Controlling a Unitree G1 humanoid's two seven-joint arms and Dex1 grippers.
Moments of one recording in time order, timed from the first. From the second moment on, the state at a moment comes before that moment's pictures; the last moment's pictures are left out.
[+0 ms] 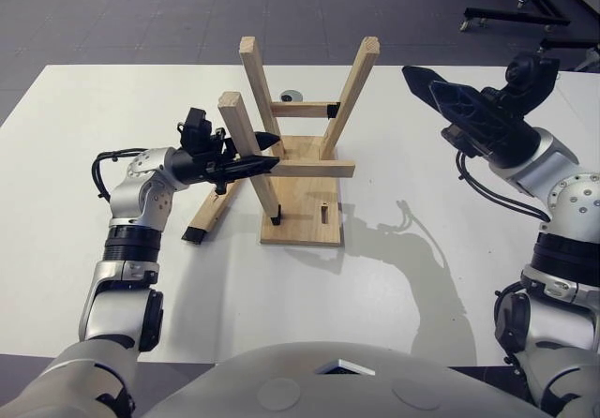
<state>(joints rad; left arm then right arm) -0.43 0.38 0.01 0.28 -0.63 0.28 -1.49 -0.38 -0.54 -0.35 -0.07 1.26 0.94 0.92</state>
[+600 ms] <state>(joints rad) -0.44 0.38 -0.01 0.28 -0.59 0.23 -1.49 -0.38 -0.53 -0.34 -0.07 1.27 0.94 0.91</state>
